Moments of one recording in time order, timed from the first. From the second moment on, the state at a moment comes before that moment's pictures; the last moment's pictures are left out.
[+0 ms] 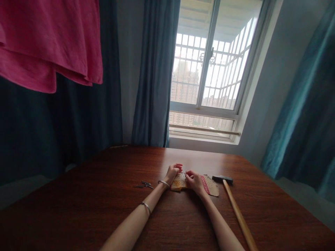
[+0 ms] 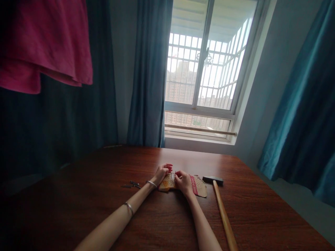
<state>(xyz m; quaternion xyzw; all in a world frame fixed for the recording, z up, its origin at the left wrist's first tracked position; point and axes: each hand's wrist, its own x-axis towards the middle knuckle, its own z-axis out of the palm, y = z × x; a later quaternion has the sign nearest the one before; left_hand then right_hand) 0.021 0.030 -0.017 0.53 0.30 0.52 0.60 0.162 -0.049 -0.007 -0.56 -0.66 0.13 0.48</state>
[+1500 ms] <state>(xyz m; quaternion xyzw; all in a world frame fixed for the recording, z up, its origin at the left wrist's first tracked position) 0.016 0.006 -0.001 0.75 0.31 0.43 0.40 0.163 -0.059 0.003 -0.56 -0.67 0.14 0.46</state>
